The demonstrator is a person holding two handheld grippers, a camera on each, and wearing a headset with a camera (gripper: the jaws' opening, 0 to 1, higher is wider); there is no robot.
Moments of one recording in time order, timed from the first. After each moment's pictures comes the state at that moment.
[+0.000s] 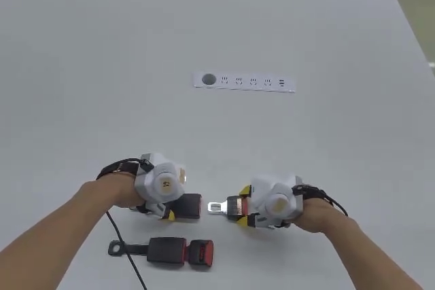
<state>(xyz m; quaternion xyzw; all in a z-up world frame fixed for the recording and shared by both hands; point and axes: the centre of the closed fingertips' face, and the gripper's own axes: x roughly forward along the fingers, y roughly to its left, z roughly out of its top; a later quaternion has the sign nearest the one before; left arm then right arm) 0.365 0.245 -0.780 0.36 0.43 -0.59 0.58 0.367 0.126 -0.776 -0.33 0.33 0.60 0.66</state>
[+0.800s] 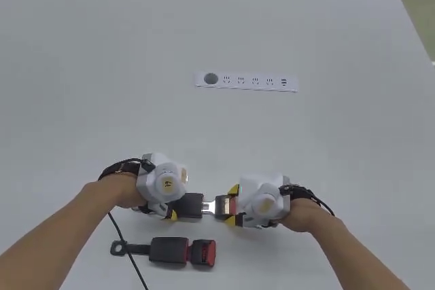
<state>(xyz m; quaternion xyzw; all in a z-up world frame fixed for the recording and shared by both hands) 0.364 0.244 -0.777 0.36 0.43 -0.59 0.59 0.367 0.157 -0.775 -0.32 0.31 0.60 0.66</state>
